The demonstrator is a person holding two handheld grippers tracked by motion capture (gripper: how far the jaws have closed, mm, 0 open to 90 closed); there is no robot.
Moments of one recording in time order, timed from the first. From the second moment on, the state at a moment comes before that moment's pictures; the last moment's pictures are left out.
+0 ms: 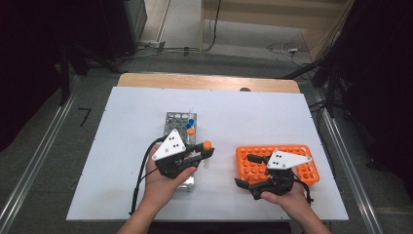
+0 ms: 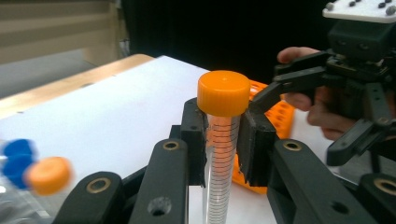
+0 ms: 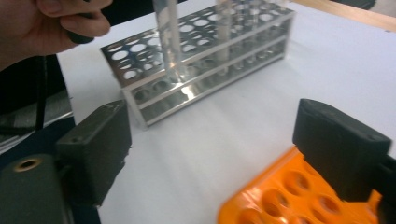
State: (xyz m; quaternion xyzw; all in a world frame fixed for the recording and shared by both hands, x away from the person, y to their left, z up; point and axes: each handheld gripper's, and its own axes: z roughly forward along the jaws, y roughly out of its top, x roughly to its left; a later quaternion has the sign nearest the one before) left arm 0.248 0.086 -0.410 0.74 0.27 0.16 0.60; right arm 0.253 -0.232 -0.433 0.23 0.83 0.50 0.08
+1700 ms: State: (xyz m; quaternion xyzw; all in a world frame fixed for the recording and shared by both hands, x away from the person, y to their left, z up) left arm 0.273 0.108 -0.440 0.76 0.38 0.21 0.49; right arm 0.283 -0.306 -0.440 0.31 0.81 0.49 0.12
